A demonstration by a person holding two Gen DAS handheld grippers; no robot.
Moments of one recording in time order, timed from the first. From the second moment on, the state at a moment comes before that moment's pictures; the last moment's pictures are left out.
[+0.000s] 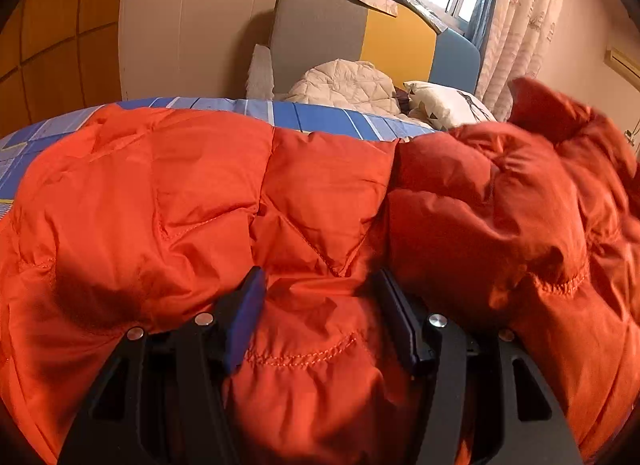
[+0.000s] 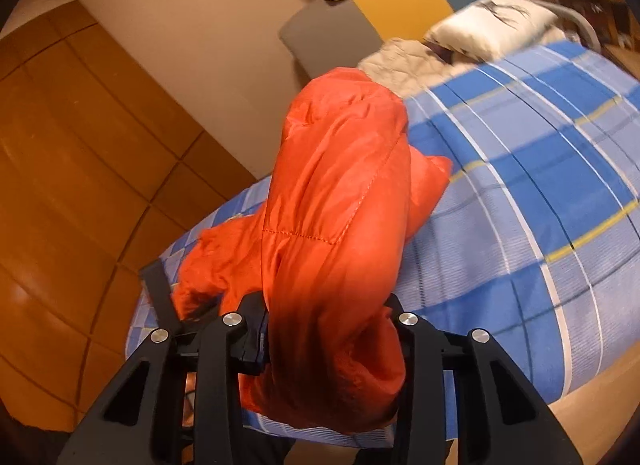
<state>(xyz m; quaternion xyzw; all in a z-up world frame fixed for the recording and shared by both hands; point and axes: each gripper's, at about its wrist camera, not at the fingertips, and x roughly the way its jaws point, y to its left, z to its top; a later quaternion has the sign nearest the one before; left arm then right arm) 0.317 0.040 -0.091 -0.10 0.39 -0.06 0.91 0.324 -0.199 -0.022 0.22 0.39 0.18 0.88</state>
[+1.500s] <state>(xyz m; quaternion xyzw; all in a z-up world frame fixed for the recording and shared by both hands) 0.211 0.268 -0.100 -0.29 0.38 -0.07 0.87 0.320 0.123 -0.032 -0.11 0.42 0.29 0.85</state>
